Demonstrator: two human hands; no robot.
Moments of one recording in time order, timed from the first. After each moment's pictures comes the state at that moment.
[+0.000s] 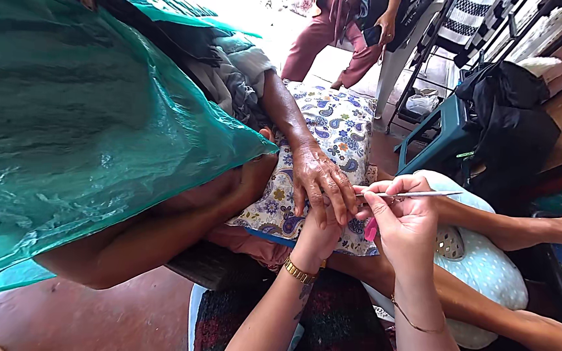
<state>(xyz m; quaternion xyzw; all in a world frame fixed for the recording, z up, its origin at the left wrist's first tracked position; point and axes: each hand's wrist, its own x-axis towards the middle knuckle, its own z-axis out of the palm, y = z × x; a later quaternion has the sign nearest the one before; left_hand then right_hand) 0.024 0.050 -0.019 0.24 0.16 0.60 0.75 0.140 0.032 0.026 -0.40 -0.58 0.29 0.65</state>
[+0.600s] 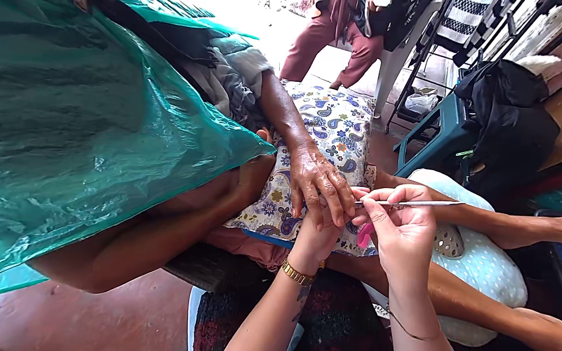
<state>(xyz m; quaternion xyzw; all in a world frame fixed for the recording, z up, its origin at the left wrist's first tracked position) 0.022 0.050 -0.021 0.25 0.16 0.60 0.74 0.129 0.024 0.020 -0.39 -0.52 0.30 0.69</state>
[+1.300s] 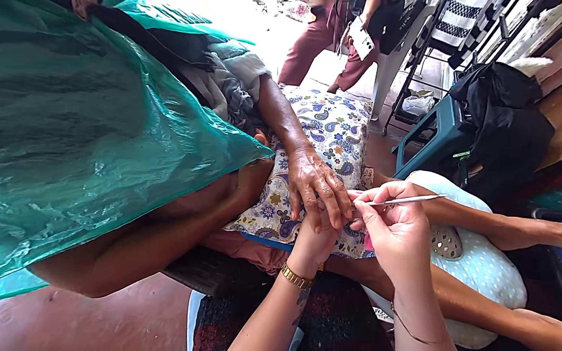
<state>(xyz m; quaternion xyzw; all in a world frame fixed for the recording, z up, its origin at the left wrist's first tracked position) 0.024 0.049 -0.021 0.25 0.17 0.61 0.73 0.134 0.027 0.027 -0.42 -0.61 0.25 0.62</state>
